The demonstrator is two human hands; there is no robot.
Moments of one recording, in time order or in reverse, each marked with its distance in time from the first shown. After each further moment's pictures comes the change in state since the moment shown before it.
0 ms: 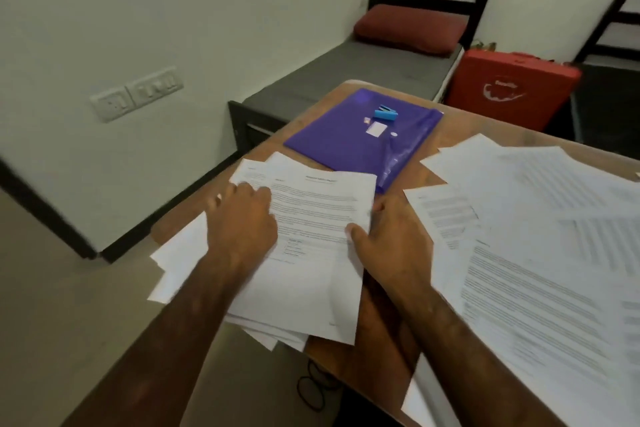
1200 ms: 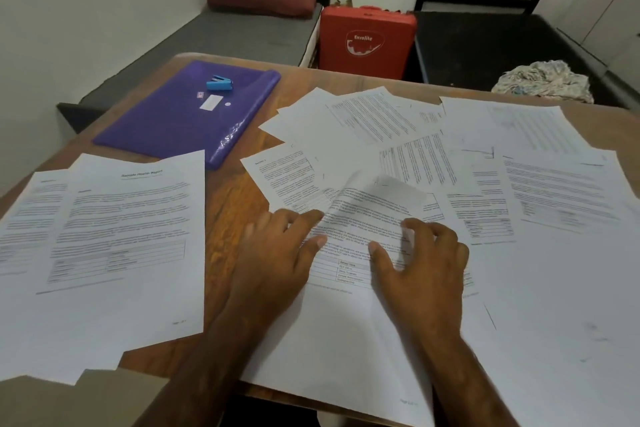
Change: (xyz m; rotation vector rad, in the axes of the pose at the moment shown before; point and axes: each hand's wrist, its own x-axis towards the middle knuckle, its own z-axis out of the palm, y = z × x) left_hand -0.104 0.218 0.067 -0.520 -0.032 0.618; right_hand -0.105 0.204 -0.114 -0.071 0.412 0.333
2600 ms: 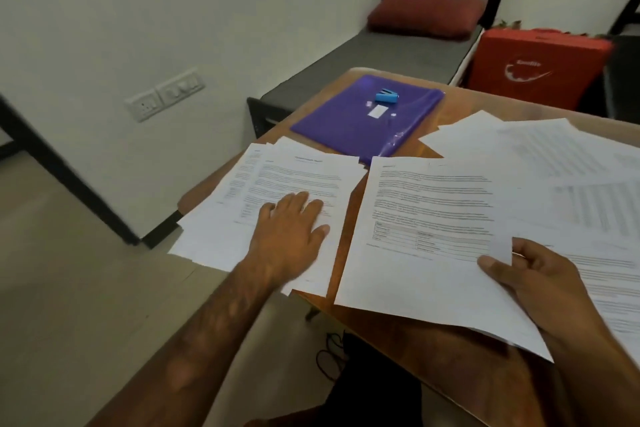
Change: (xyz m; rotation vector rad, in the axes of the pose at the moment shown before) left_hand -0.064 -0.117 -0.127 0.469 -0.224 -0.463; right_hand 0.010 -0.074 -0.011 0.697 -0.613 0.251
